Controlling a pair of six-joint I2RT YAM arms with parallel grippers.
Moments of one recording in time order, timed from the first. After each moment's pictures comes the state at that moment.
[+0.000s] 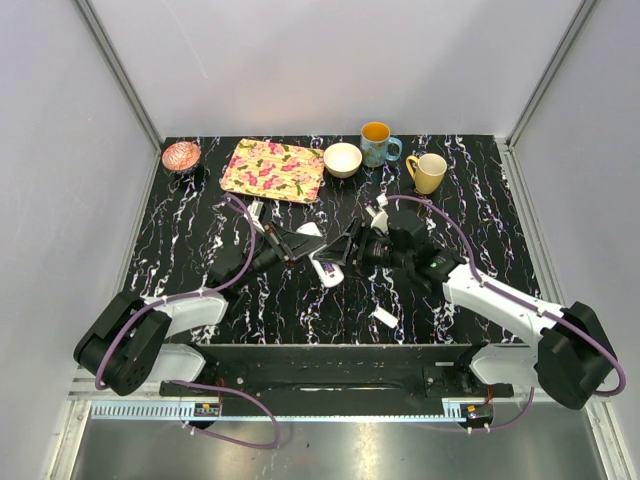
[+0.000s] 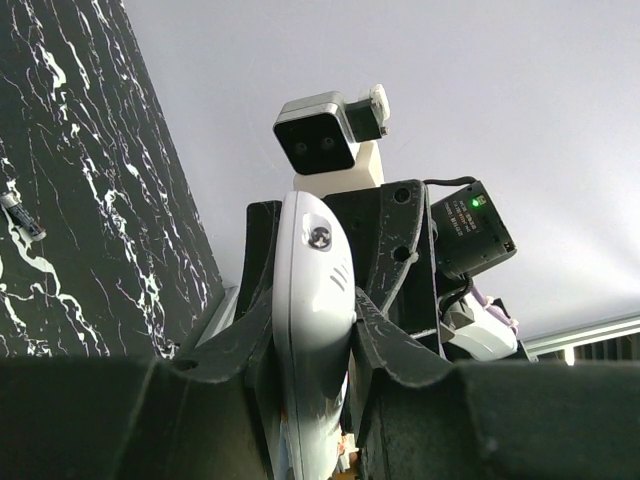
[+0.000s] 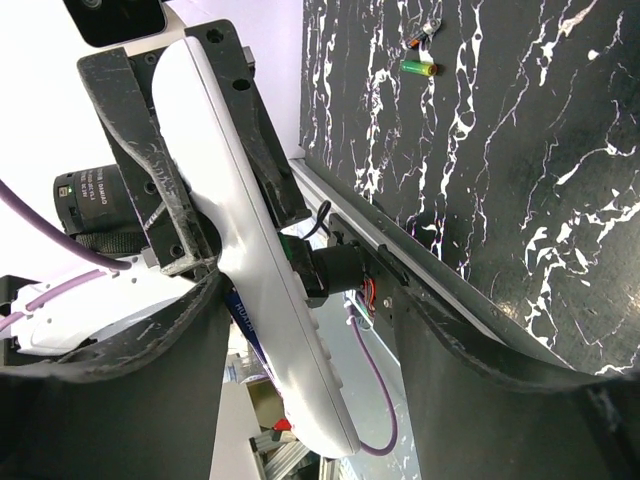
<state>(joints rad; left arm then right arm) -0.55 1.30 0.35 1.14 0.45 -1.44 0.70 1.24 0.78 0.07 -0.47 1.17</state>
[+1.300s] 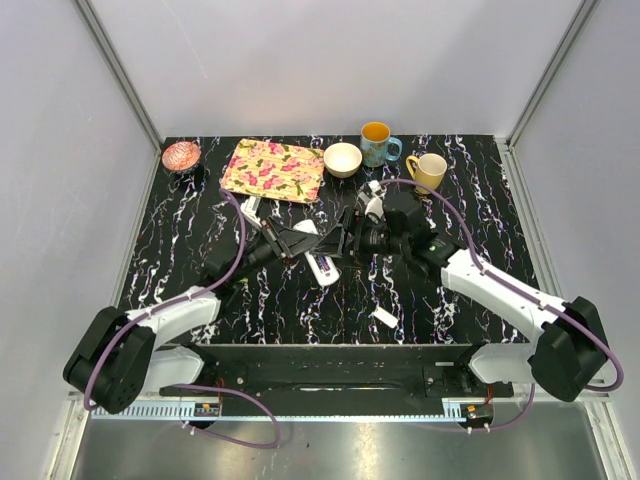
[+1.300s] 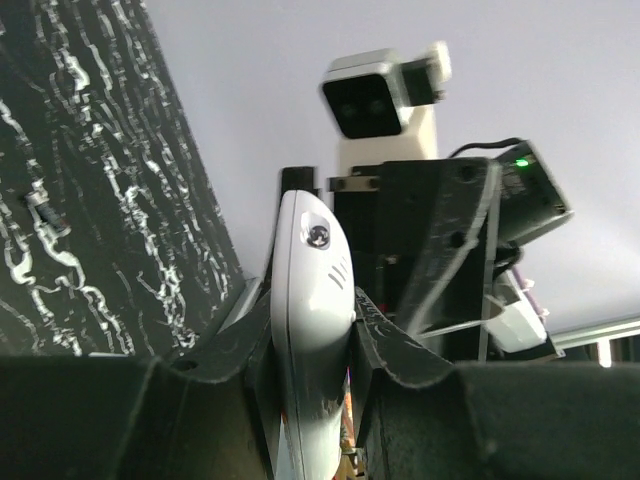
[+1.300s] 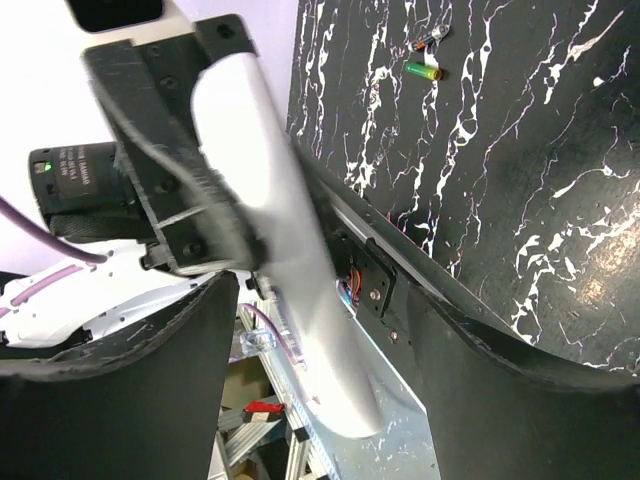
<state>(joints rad) -0.52 1.20 0.40 0.95 0.51 -1.38 0.69 1.28 0.93 -0.07 -0.52 1.06</state>
